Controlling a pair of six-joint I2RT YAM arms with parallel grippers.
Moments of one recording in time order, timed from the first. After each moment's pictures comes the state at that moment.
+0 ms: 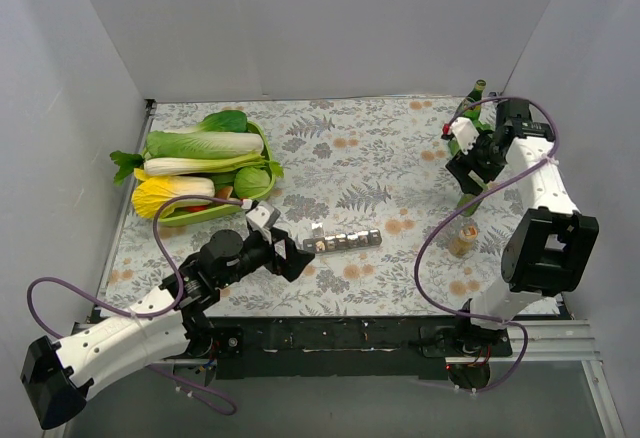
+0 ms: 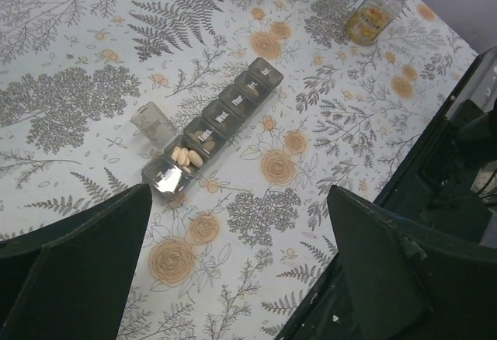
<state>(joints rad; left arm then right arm) -0.87 0.65 0.39 0.02 0.01 -0.29 -0.12 1.63 1.41 -0.96 -0.24 -0.96</state>
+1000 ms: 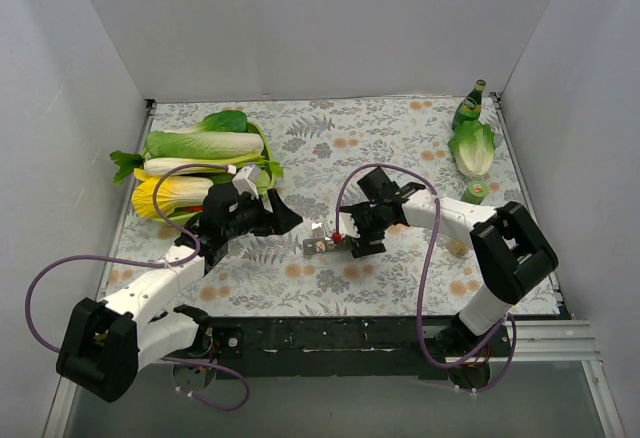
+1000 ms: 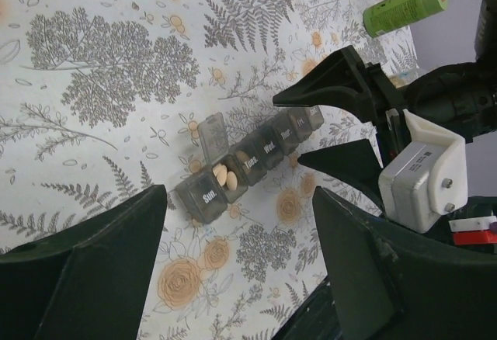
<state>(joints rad) -0.44 1.04 0.51 0.08 0.36 -0.59 0.68 1.61 0.97 -0.55 -0.50 -1.25</state>
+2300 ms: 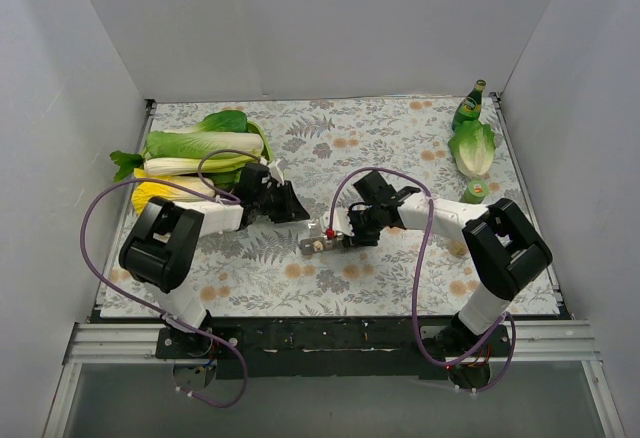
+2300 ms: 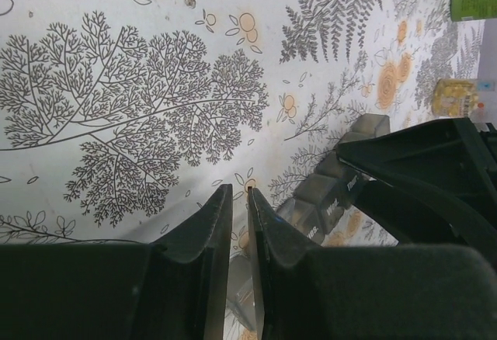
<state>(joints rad) -0.40 1.69 0.77 0.21 0.51 -0.60 0.70 1.66 0.94 -0.41 -0.44 -1.10</state>
